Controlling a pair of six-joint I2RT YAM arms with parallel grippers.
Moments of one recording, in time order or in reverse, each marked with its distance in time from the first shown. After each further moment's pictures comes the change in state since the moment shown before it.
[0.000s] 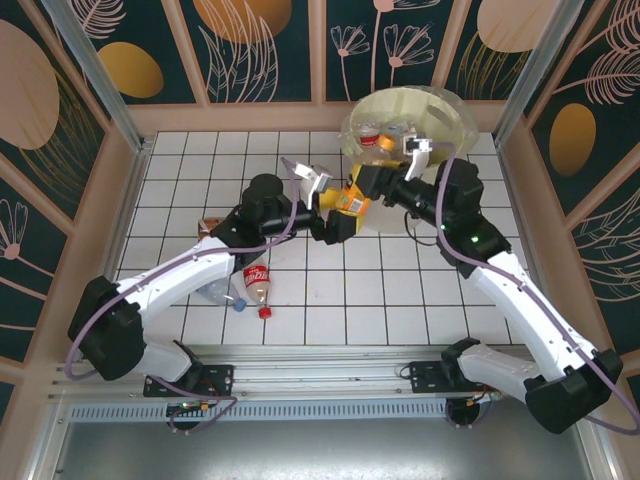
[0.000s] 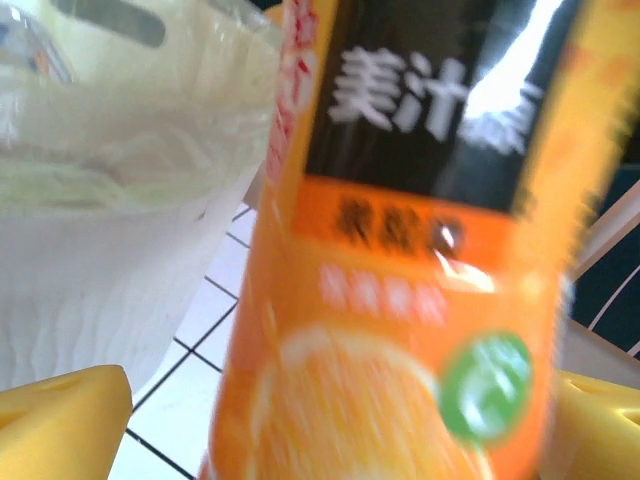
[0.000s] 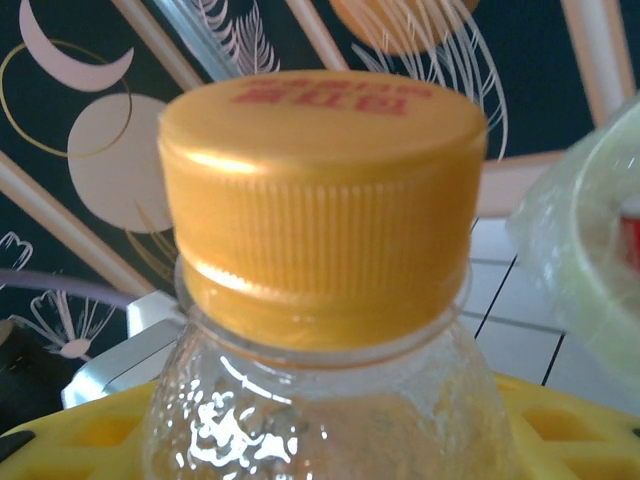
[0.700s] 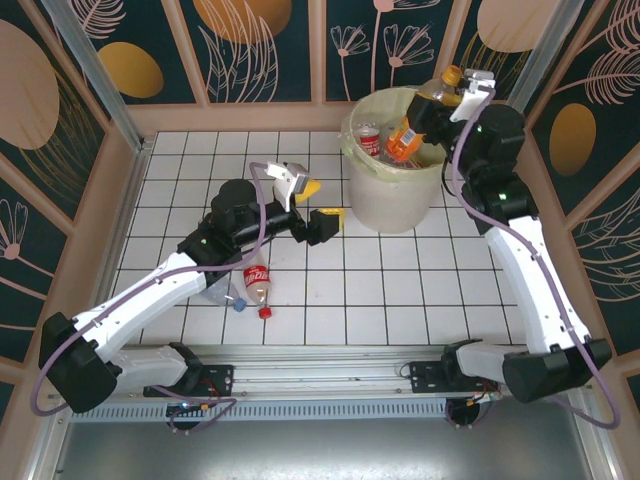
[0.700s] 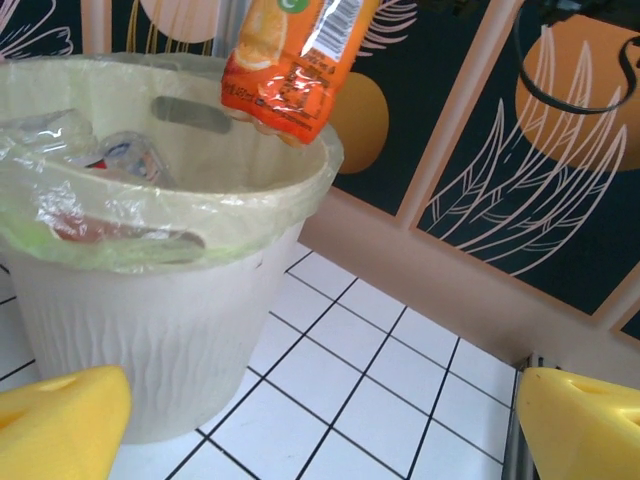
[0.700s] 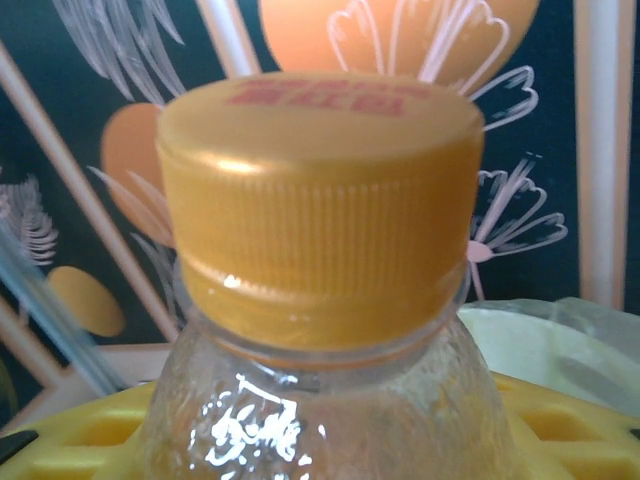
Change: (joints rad) left arm 0.000 -0.196 -0.026 -0.138 -0.161 0.110; right arm -0.237 0.190 0.350 -0.098 0.270 -0.227
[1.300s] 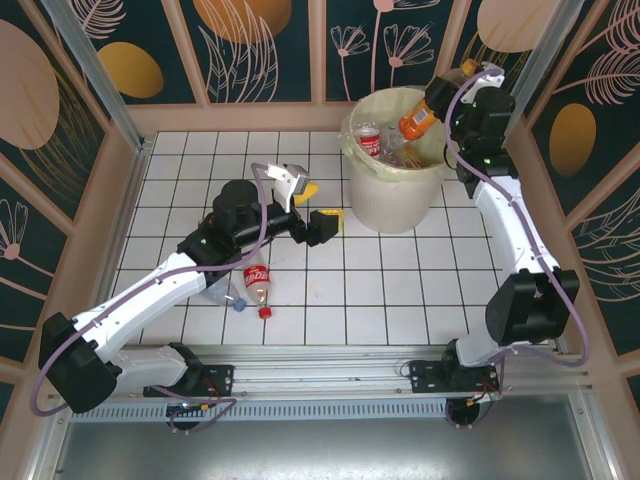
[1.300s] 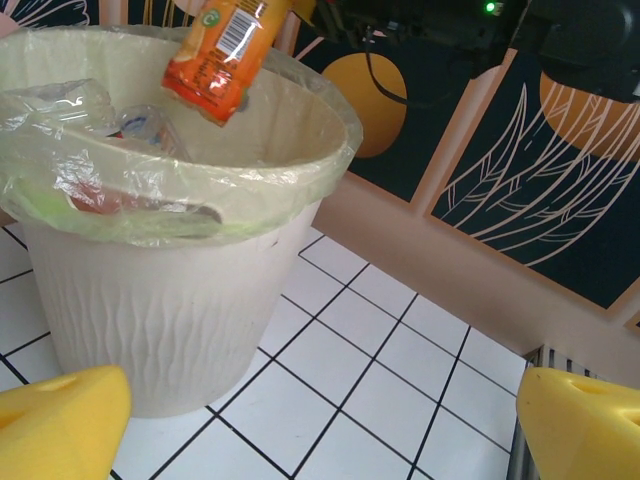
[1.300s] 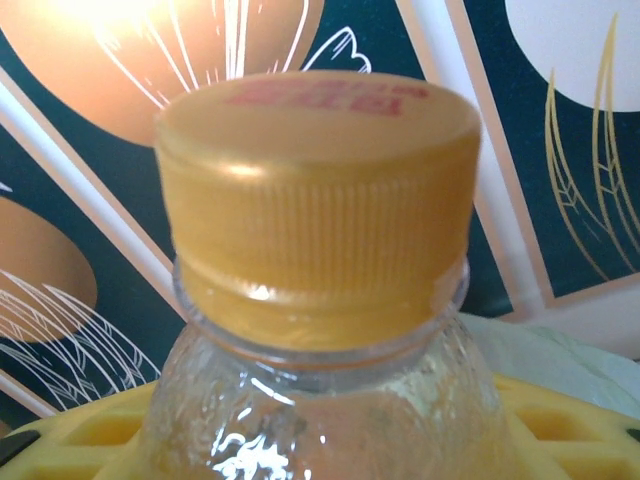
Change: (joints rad) left arm 0.000 -0.001 0.000 -0.039 -0.019 -0.005; right arm -0.172 0.288 0.026 0.246 -0.012 0.209
